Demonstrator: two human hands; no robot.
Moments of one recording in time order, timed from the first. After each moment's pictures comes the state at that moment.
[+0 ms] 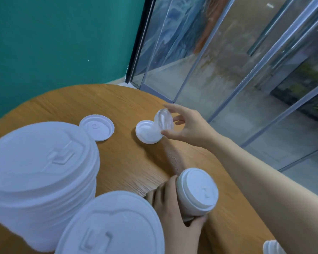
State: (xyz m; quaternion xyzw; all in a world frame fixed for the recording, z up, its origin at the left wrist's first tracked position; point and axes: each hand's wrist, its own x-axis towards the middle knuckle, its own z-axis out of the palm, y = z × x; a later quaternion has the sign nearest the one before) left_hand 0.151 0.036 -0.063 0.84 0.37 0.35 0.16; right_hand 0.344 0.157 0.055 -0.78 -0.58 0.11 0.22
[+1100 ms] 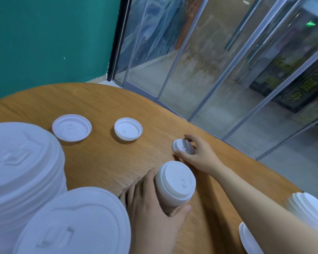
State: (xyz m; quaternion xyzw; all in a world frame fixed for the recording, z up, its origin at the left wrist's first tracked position) left_hand 0.137 0.075 -0.040 0.77 0.35 0.33 0.41; right_hand 0.391 0.041 -0.003 -0.90 -0.39 0.06 0.17
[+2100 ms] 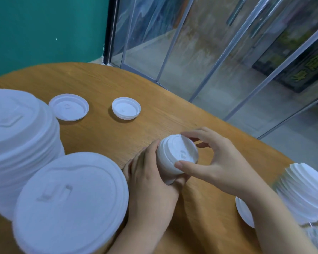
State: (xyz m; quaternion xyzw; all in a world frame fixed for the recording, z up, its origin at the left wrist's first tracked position) left_hand 0.129 0.074 -0.026 0.75 0.33 0.33 0.47; right_hand 0.247 -0.014 0.079 -0.84 -0.47 0.09 0.24
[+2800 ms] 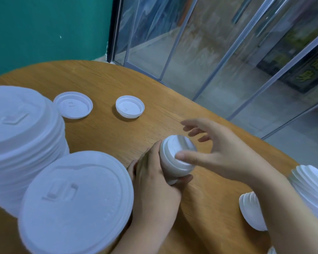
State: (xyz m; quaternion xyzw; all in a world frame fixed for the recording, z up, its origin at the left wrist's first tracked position) left_hand 0.132 0.073 -0.031 0.76 0.33 0.33 0.46; right_hand 0.257 0.005 0.098 -0.84 -0.49 0.13 0.17
